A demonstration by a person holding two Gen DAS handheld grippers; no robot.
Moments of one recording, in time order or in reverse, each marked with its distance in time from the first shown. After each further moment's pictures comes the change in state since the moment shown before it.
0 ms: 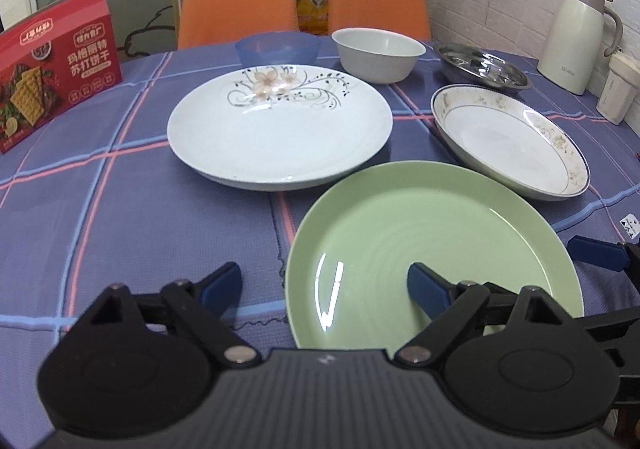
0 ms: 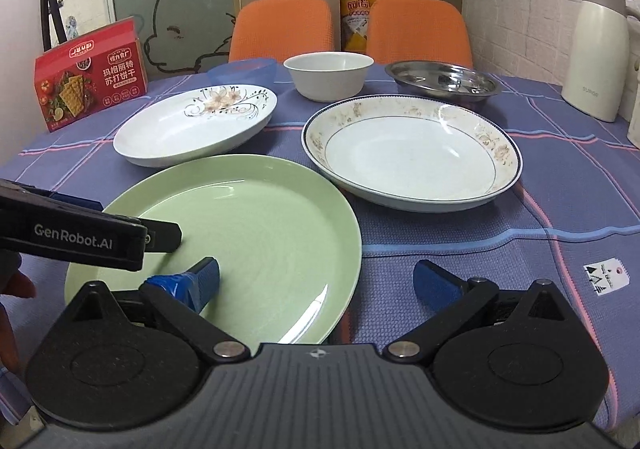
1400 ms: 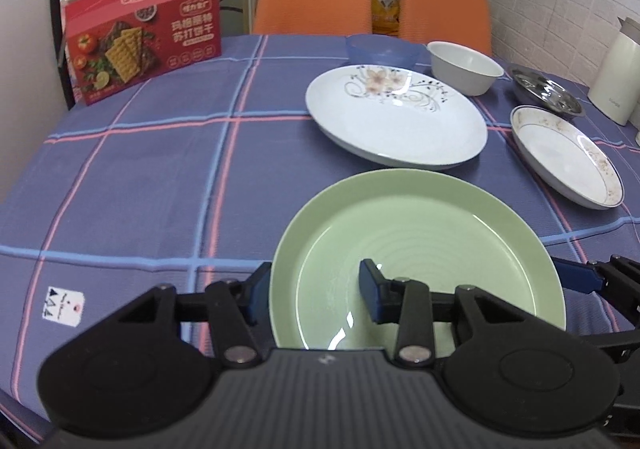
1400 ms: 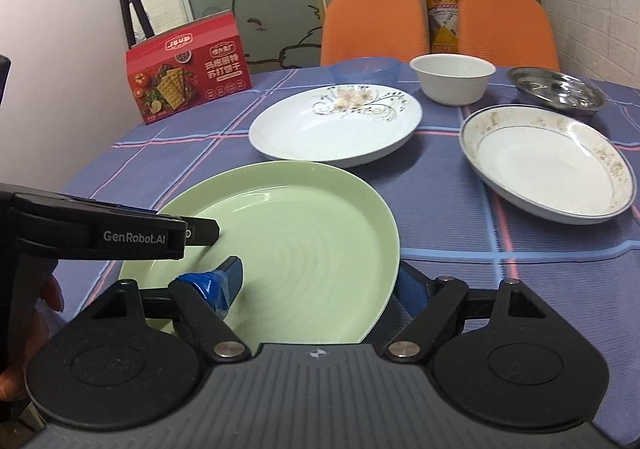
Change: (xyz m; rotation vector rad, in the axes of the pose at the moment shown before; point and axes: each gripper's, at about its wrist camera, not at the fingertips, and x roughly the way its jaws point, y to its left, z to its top) left arm -0.052 0.069 -0.023 -0.141 0.021 0.118; right arm -0.010 0.073 0.012 -0.029 0.032 0.260
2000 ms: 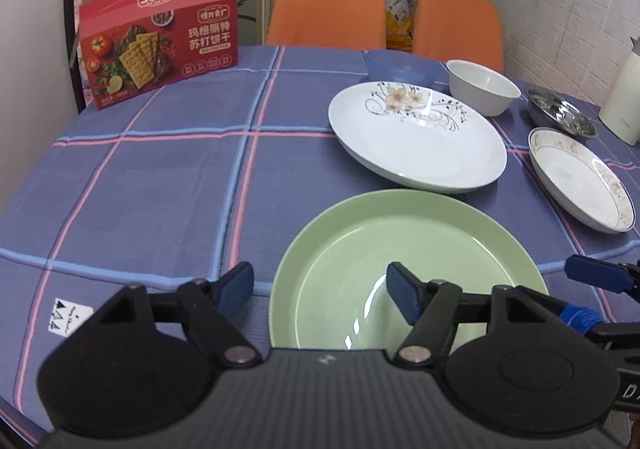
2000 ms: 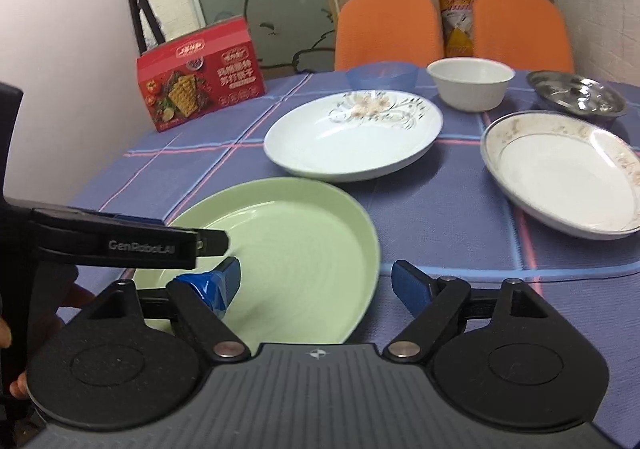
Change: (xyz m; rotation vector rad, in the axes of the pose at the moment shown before) left arm 0.001 0.009 0.008 -0.032 -0.050 0.016; right arm -0.003 -0.005 0.008 0.014 -0.035 0.015
